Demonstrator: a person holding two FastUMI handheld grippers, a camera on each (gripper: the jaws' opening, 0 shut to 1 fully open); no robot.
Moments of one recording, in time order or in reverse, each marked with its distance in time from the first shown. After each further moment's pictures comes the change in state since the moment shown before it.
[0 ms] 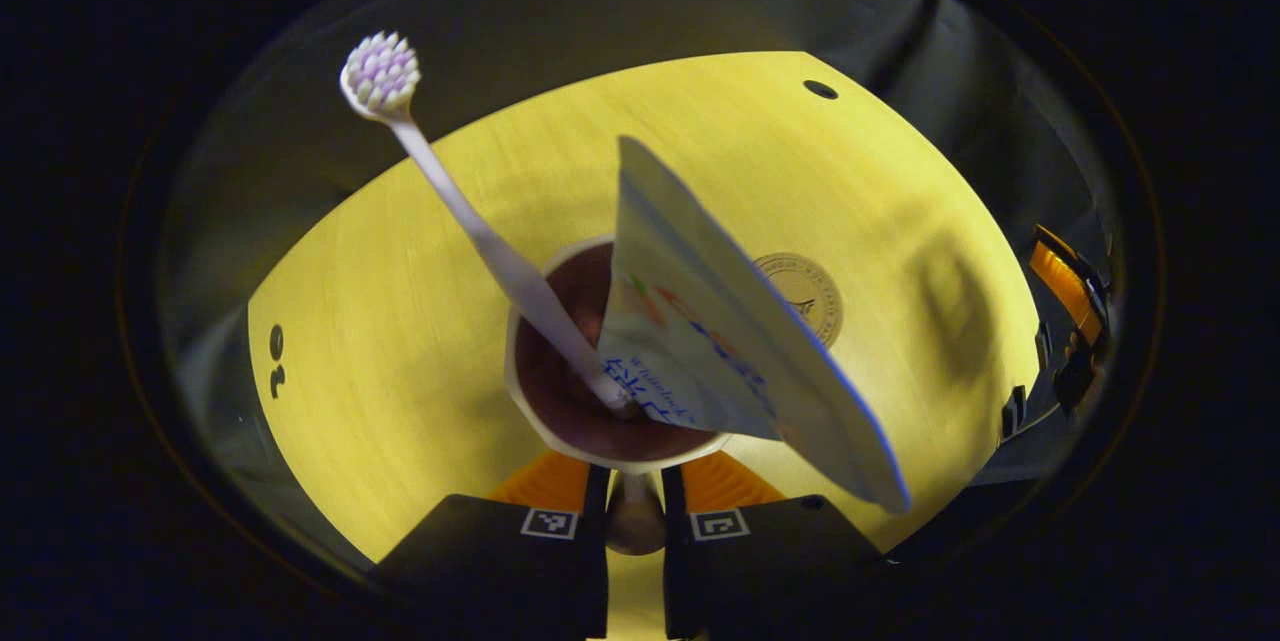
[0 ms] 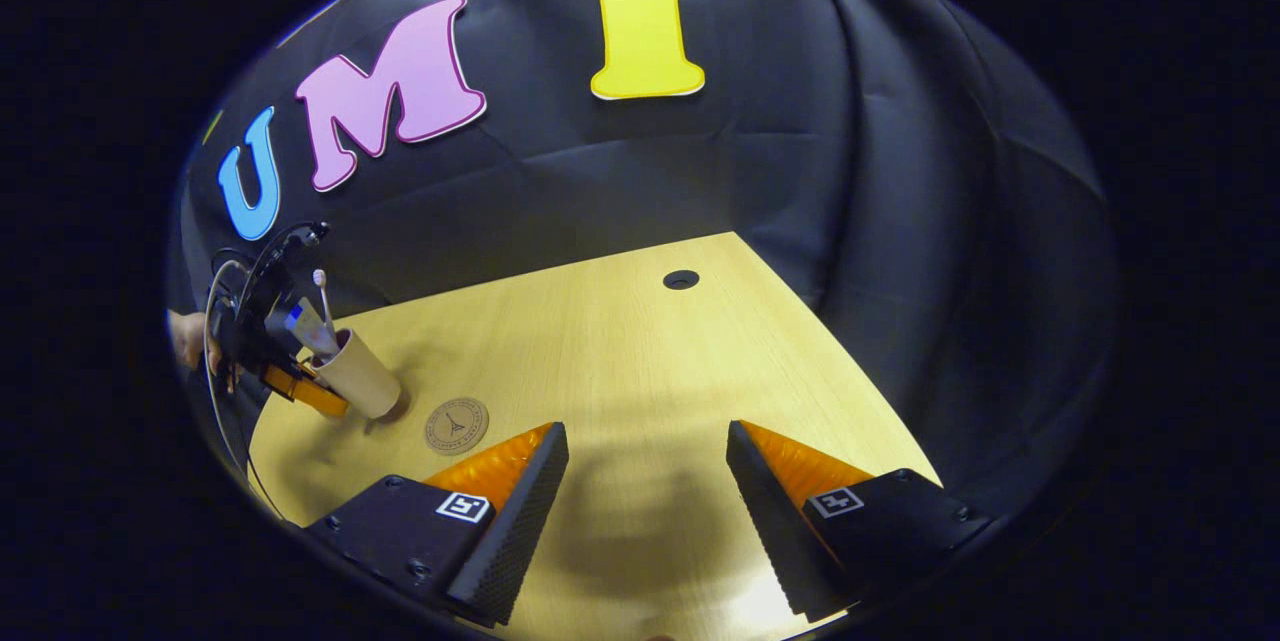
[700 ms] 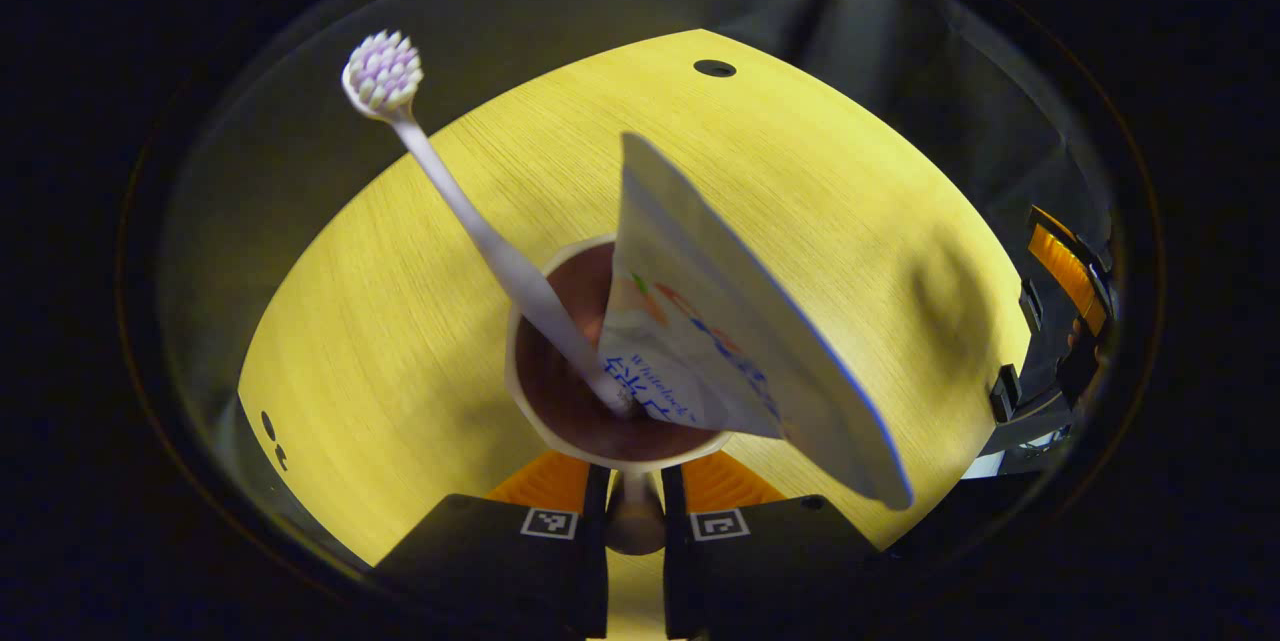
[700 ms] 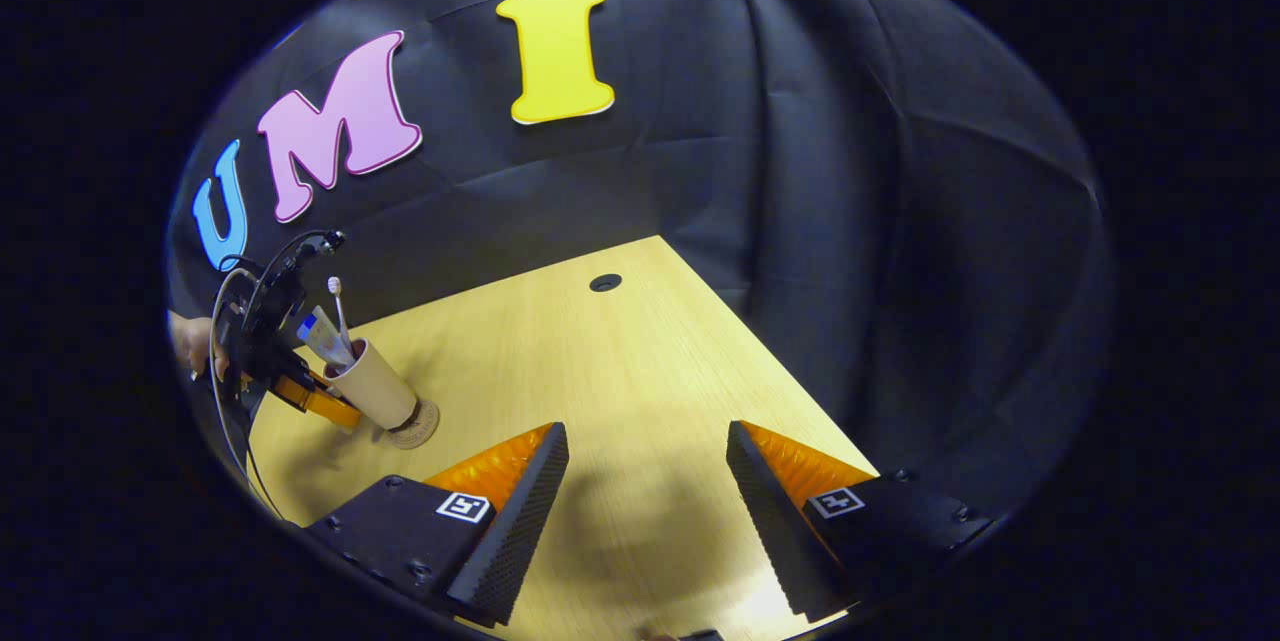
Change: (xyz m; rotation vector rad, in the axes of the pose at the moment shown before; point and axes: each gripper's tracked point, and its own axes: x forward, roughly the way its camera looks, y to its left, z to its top) left arm 0.025 -0.080 0.034 0.173 0.040 -0.060; right arm -0.047 -0.069 -0.015 0.089 -0.032 -0.137
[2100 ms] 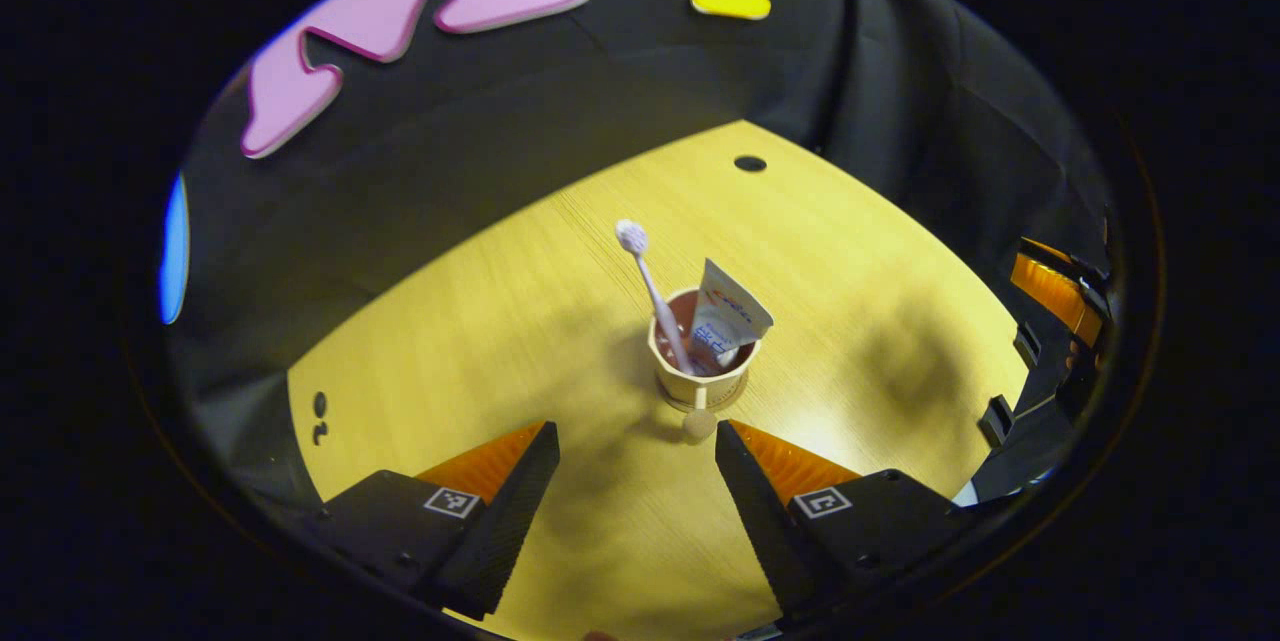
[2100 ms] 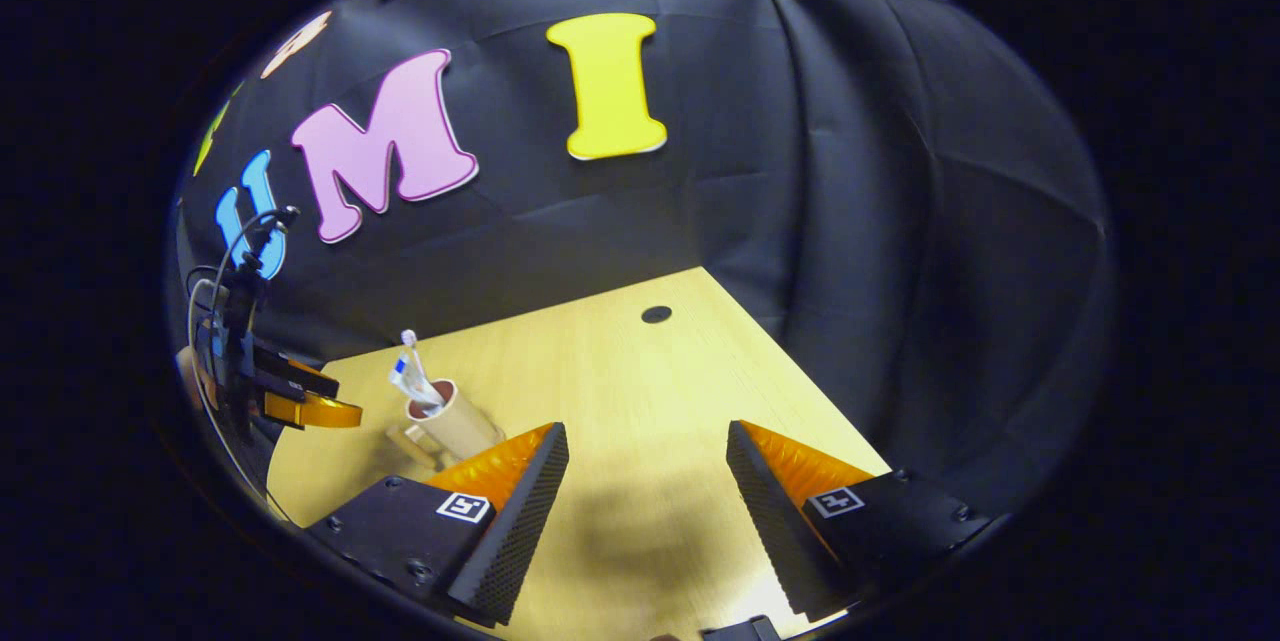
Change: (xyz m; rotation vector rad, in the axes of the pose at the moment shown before) left arm -0.126 0.022 -0.010 -0.098 -0.366 0.206; right arm -0.038 0.073 0.048 -0.038 -0.077 0.104
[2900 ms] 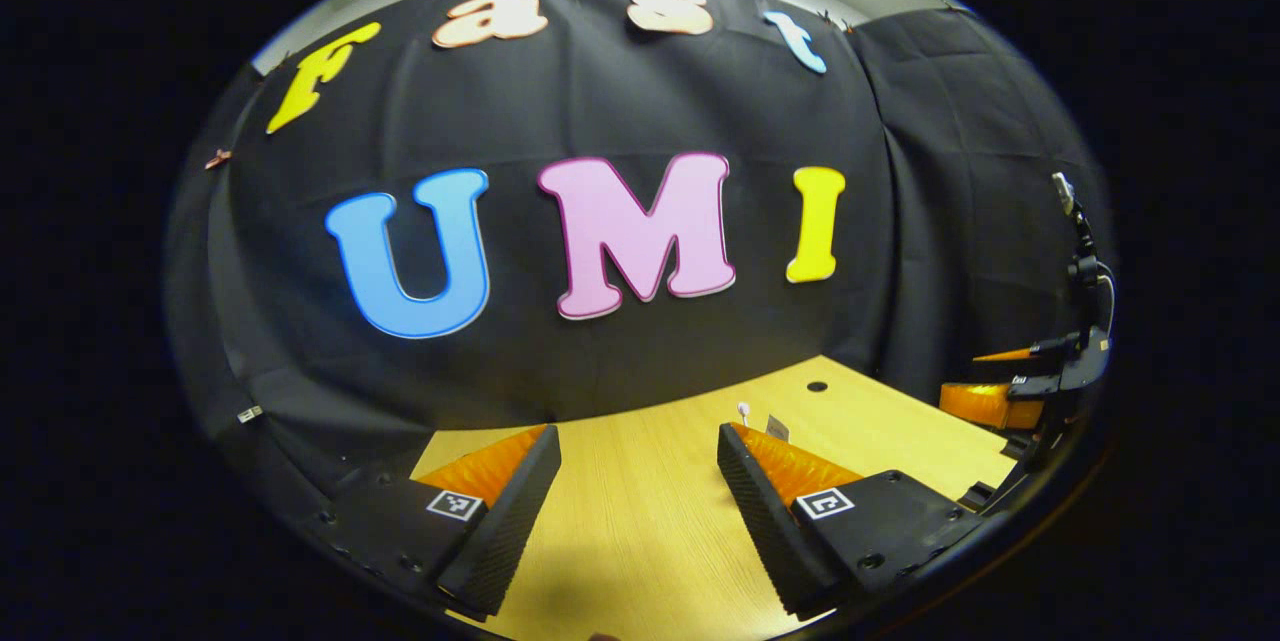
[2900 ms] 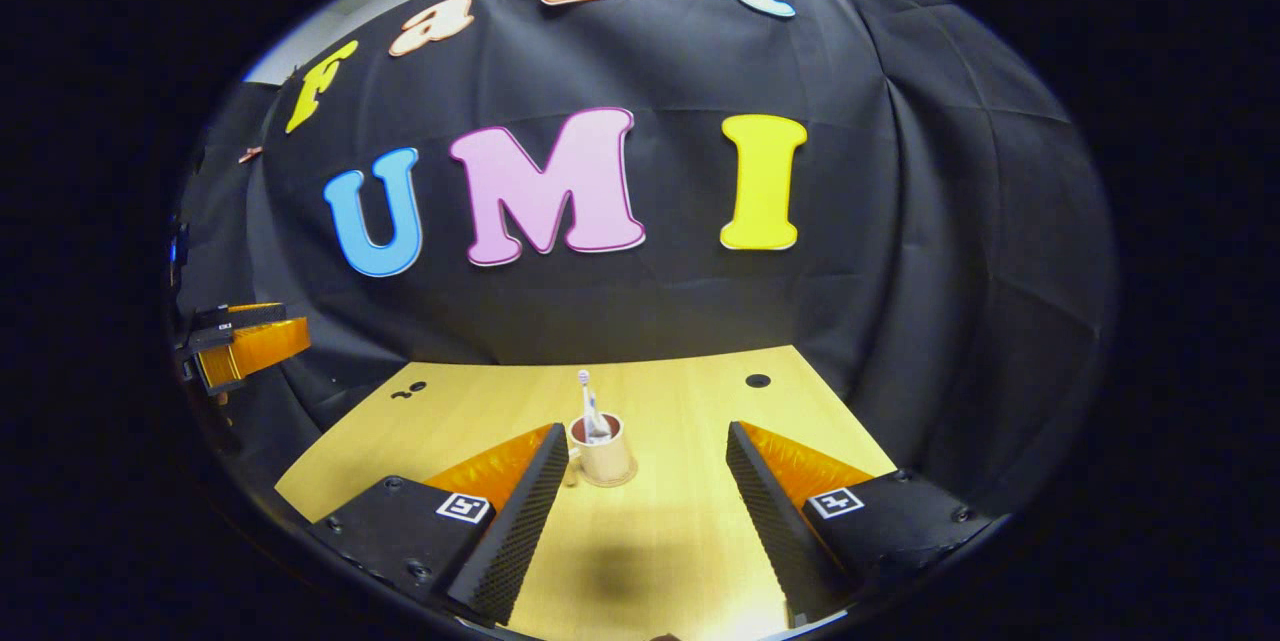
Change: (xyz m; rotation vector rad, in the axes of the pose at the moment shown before) left arm -0.297 0.054 -0.045 -0.207 -0.722 0.291; right arm -0.133 0.162 0.038 -0.151 -0.173 0.175
